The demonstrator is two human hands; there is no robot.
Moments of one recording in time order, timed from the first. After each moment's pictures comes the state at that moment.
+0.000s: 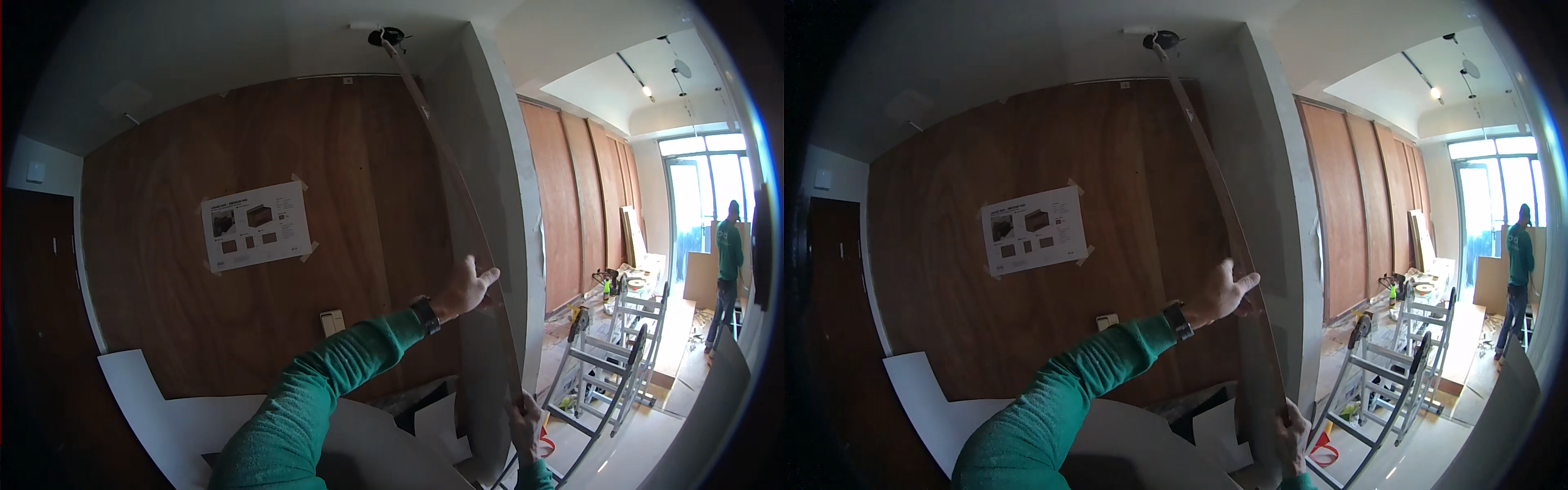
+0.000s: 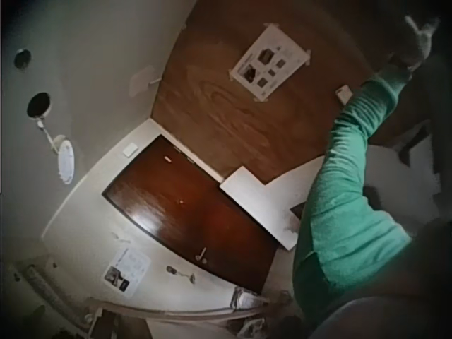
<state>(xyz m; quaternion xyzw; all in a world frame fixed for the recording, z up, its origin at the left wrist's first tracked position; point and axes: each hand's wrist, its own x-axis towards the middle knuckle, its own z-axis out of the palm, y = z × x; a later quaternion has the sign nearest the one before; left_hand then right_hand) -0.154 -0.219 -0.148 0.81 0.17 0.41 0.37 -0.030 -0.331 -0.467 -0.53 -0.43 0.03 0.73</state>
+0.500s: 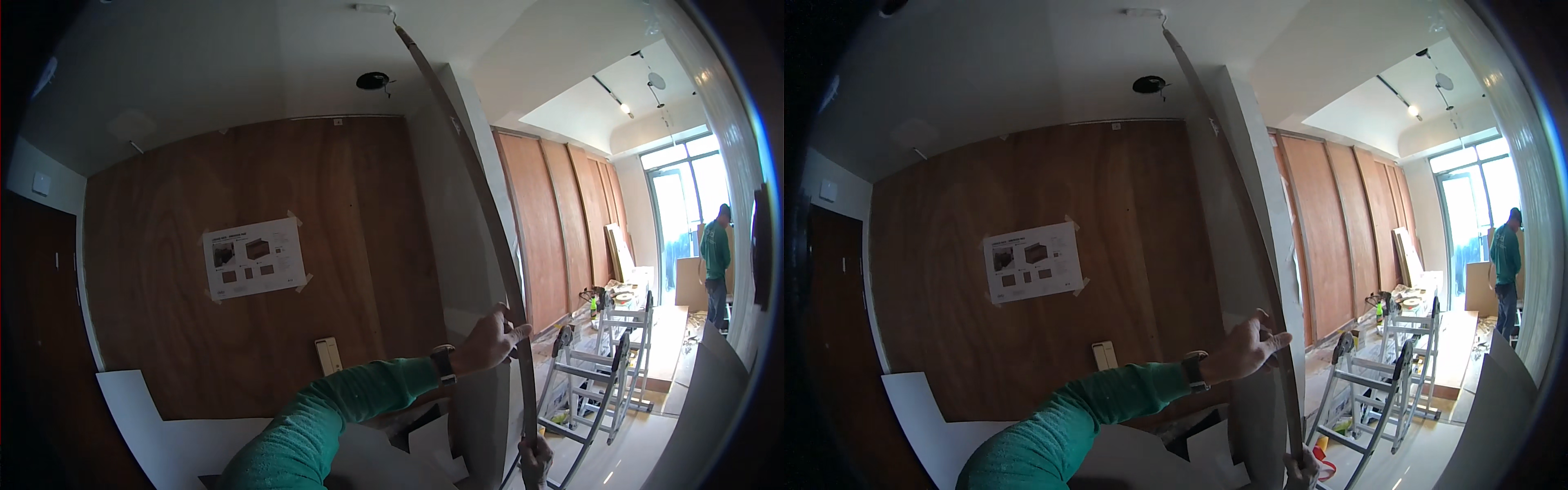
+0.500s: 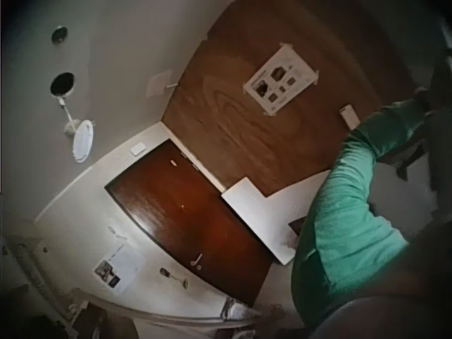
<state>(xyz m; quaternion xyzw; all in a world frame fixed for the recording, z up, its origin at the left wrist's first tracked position) -0.127 -0.322 -0.192 0.88 0.10 0.33 0.32 -0.021 -0.425 -0.532 -0.49 -0.40 -0.05 0.77</state>
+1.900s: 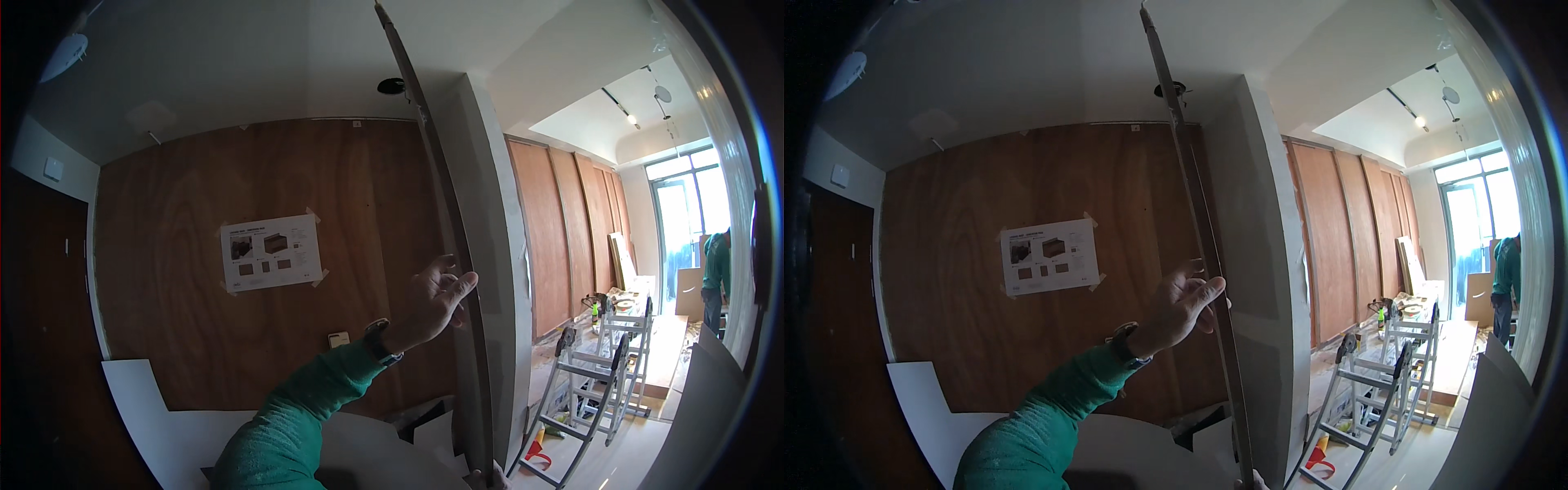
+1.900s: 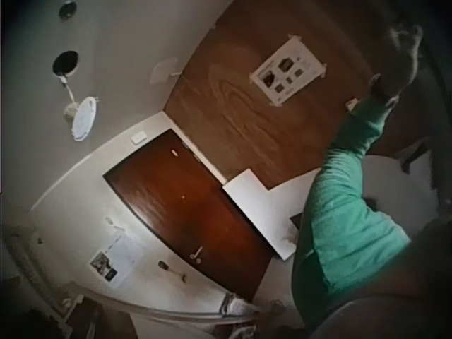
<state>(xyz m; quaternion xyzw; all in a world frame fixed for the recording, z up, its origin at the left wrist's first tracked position) -0.267 -0.355 -0.123 0.82 0.02 0.49 0.28 -0.167 -0.455 -0.568 -0.41 -0.43 0.07 0.80</state>
